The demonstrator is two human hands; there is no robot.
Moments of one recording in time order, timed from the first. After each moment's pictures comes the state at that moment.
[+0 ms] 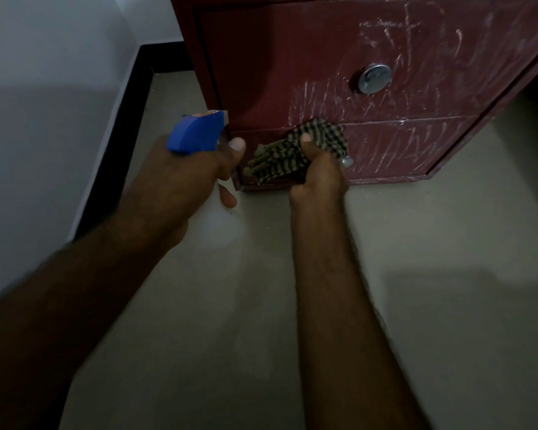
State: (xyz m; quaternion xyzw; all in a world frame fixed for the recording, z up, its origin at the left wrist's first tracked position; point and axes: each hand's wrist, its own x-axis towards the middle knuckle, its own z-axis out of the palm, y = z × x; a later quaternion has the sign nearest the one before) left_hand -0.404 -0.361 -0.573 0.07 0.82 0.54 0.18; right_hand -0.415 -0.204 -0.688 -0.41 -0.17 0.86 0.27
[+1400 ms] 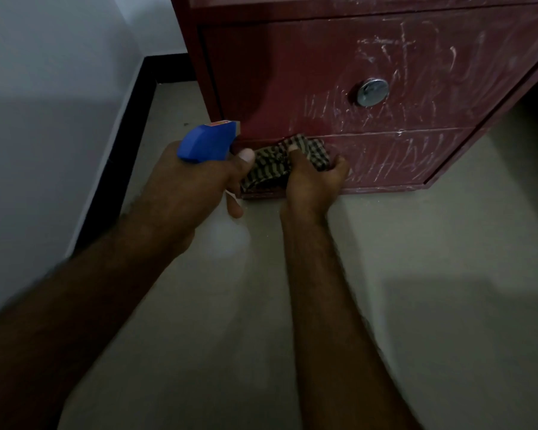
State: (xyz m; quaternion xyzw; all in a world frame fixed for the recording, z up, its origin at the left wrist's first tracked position) left_hand -0.405 -0.359 -0.573 0.10 0.82 0.53 0.17; right_hand -0.412 -0.224 -0.673 -0.43 -0.39 0.75 0.32
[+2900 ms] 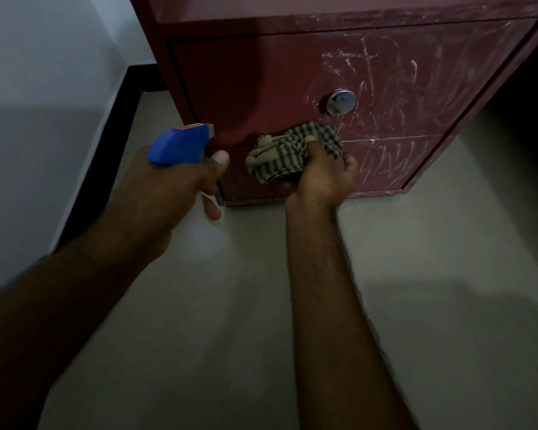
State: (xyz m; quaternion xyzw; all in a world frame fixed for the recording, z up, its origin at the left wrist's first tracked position) left_hand -0.405 -0.348 -0.568 0.07 0.82 0.54 0.18; right_hand -0.399 -0.184 -0.648 -0.44 -0.26 0.78 0.36
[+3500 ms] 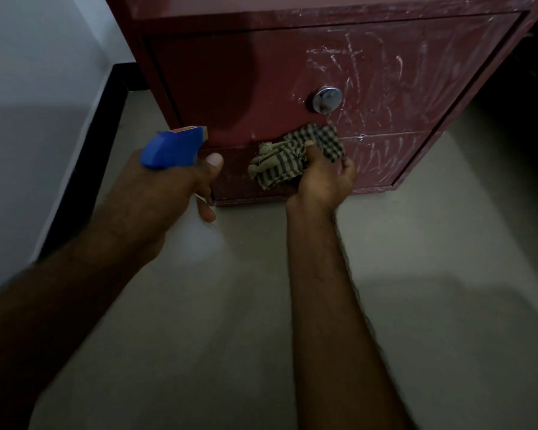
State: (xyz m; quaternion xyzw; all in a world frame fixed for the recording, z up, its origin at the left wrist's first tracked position) left_hand -0.404 -0.337 -0.574 0.07 0.82 0.54 0.18; right_hand -0.395 -0.165 -0.662 -0.45 -0.26 0.77 0.35
